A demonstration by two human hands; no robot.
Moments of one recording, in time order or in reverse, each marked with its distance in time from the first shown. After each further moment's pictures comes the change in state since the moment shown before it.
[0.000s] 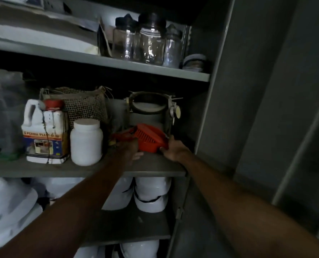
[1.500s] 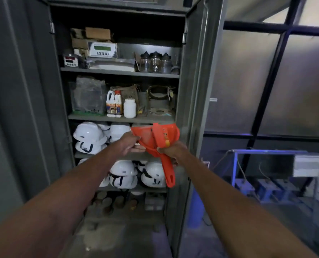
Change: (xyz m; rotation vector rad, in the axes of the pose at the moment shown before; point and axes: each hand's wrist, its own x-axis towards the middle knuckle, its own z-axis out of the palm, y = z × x) left_hand -0.629 -0.065 -0.089 0.138 -0.073 0.076; right_hand -0.628 -0.005 -0.059 0.586 -0.092 0.146
